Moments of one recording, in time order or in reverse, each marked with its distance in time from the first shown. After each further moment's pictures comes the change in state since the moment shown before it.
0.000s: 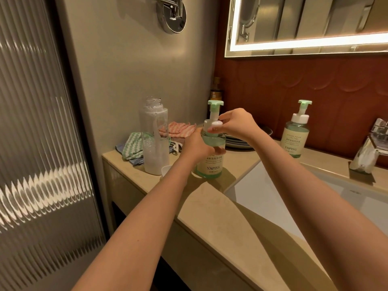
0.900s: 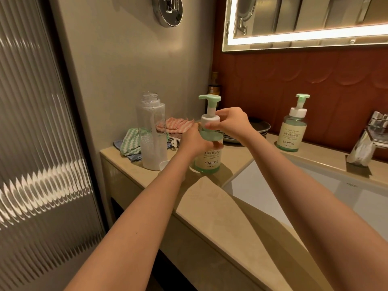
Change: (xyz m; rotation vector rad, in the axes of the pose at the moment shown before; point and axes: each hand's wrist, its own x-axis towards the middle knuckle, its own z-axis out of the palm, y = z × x) left_hand 0.004 -0.006 0.002 -0.007 0.013 -0.018; right_hand -0.005 0.007 0.014 0.178 0.046 0.005
